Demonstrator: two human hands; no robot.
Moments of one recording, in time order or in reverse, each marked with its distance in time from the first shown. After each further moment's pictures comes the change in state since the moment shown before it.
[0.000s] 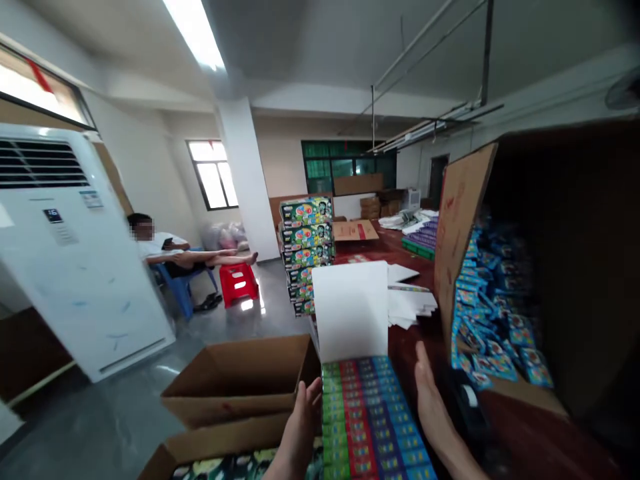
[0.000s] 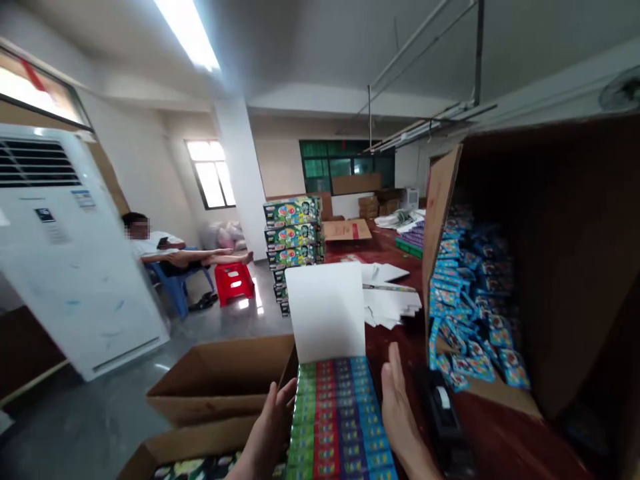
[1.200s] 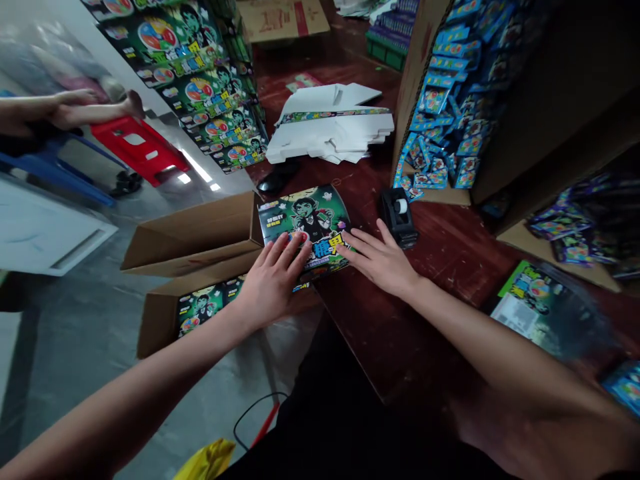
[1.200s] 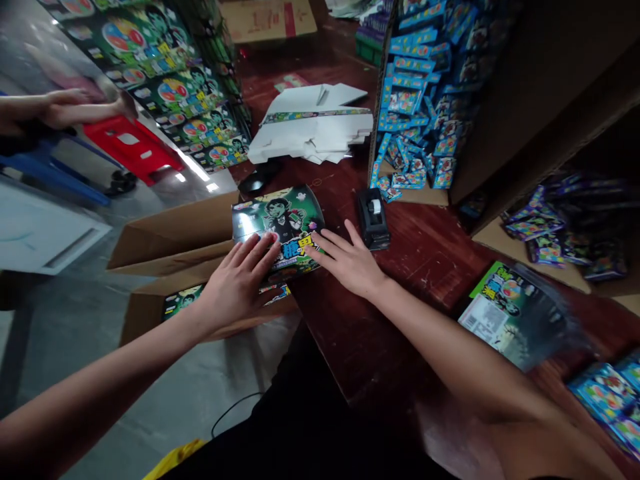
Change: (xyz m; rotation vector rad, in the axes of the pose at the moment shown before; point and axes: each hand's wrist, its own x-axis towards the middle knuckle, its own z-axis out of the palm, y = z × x) left_hand -0.063 -0.013 0.043 1.975 -0.556 0.815; right_hand -0.078 -0.008 -0.092 -1.014 -0.575 -0.666
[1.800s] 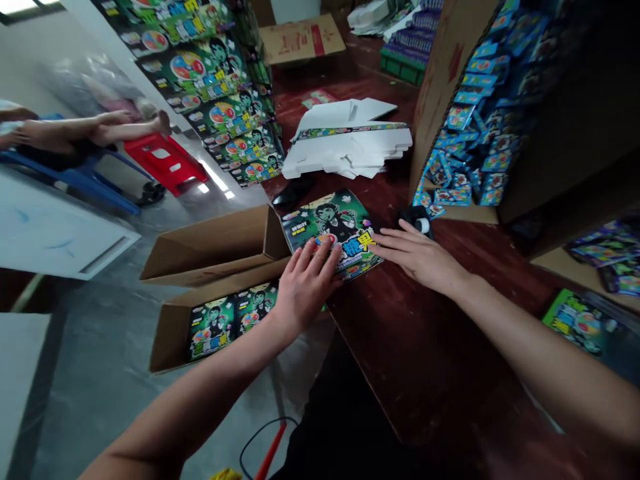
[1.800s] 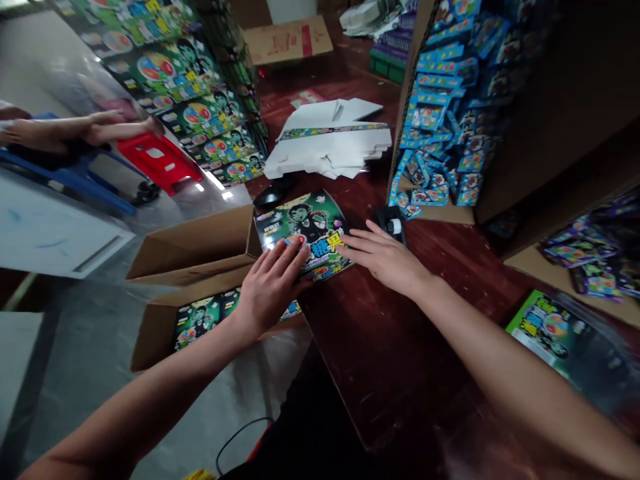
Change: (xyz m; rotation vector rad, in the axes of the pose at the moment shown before) left_hand 0.043 0.007 0.011 -0.065 0.090 -0.120; right_hand 0.023 0.062 -0.024 0.205 -0.011 -0.056
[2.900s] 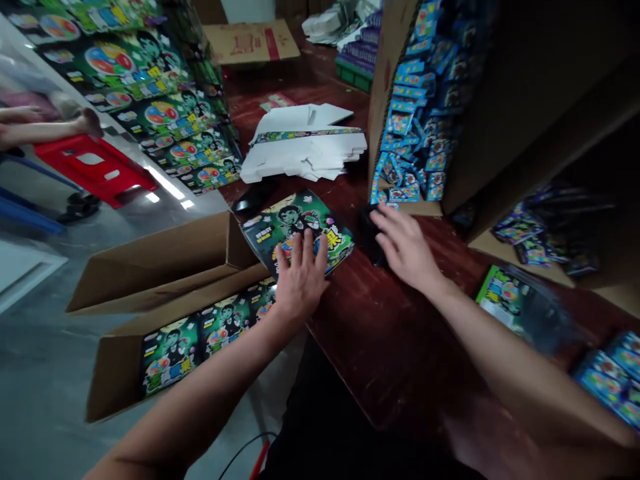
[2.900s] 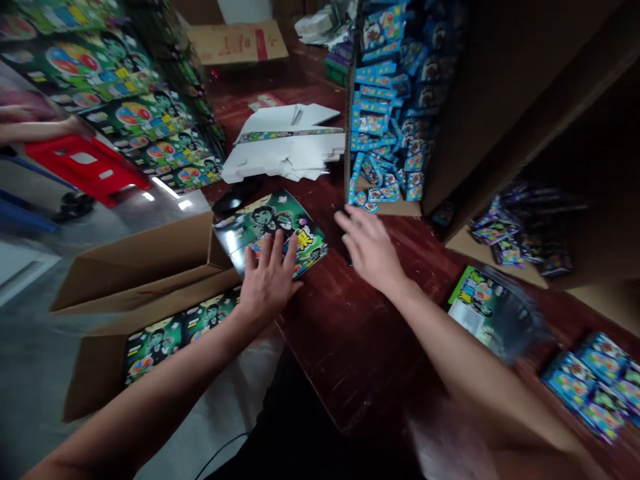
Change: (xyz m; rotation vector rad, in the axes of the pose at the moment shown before) left_hand 0.043 0.049 0.024 0.105 0.017 -0.025; right_hand -0.031 -0.012 -0.022 0.065 0.360 0.491
